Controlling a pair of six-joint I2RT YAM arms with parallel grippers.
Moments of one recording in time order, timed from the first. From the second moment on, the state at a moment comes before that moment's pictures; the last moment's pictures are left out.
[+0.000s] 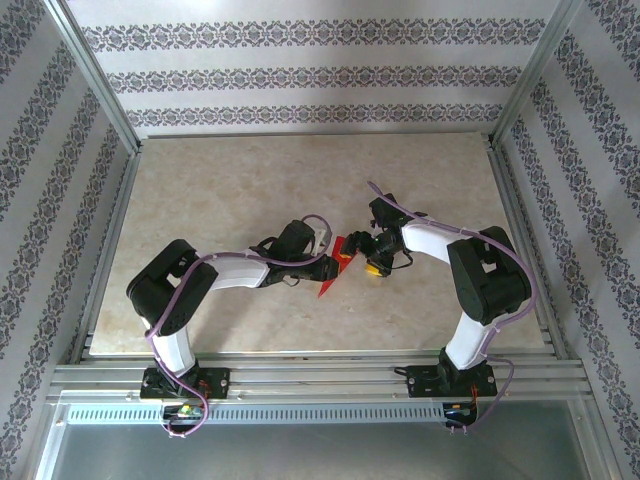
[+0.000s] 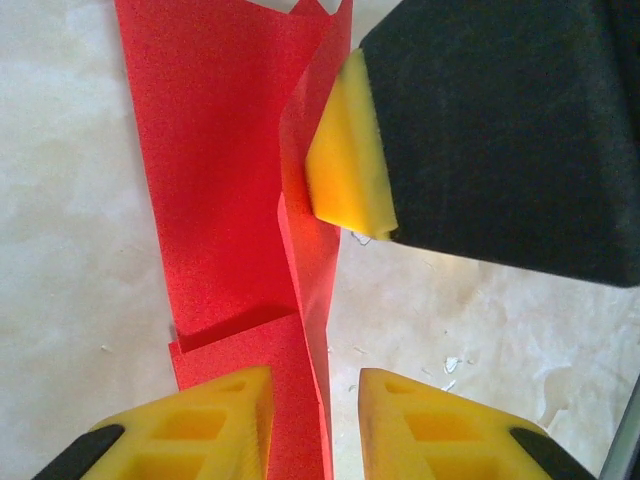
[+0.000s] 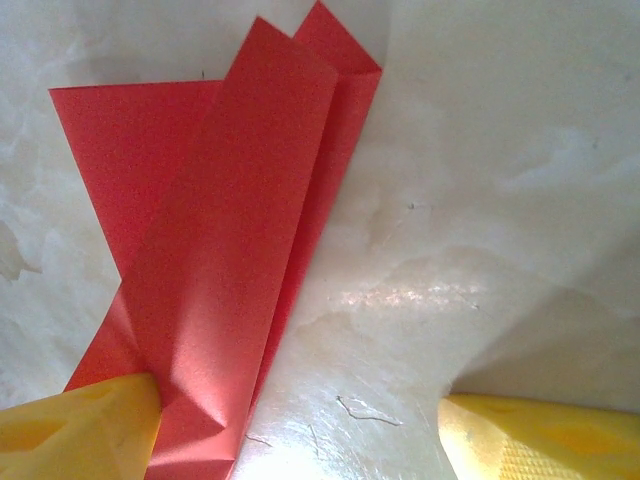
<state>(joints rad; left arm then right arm) -0.70 1.79 0.88 0.13 0.36 -0.57 0.38 1.78 0.98 -0.47 -0.40 0.80</state>
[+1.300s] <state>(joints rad) -0.67 1.83 0.88 0.13 0.34 -0.64 0.38 1.82 1.03 -0.54 -0.37 0.79</state>
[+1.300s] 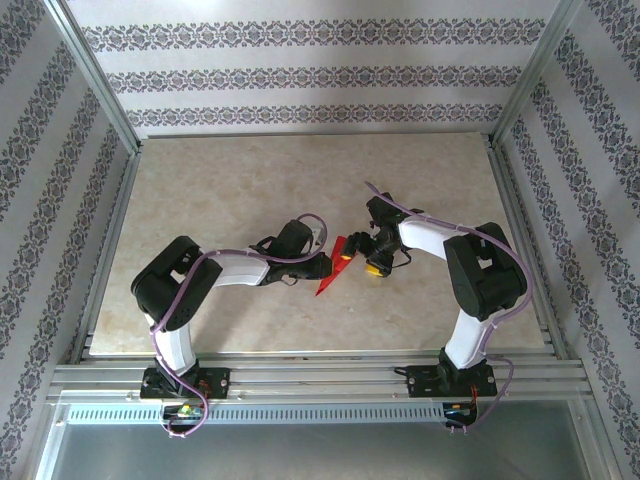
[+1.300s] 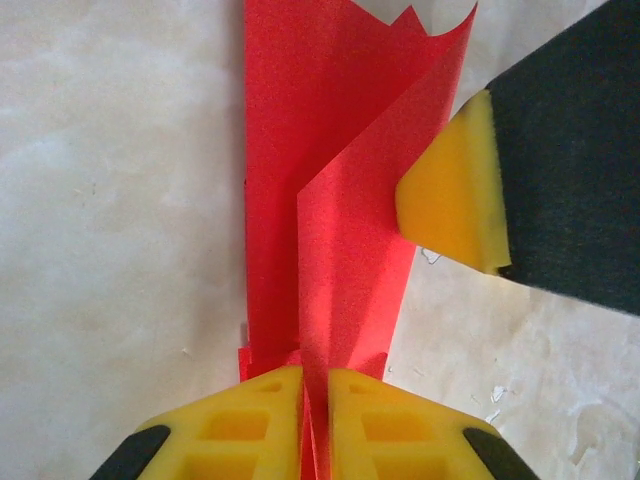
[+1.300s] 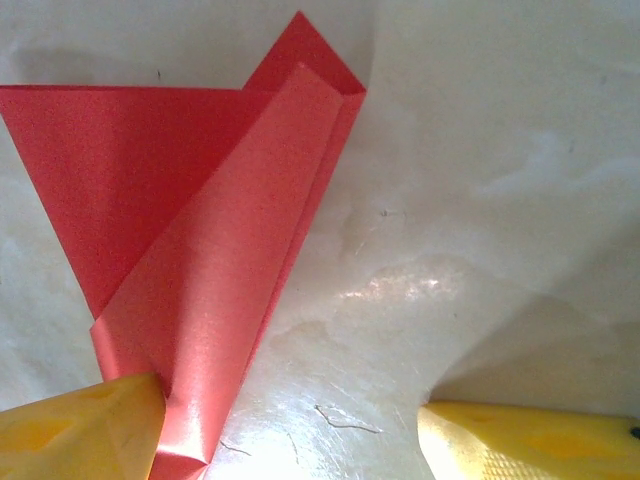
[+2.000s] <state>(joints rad) -0.67 1.84 0.88 0.13 0.34 -0.64 0.40 1.83 1.05 -0.56 -0.36 0.78</state>
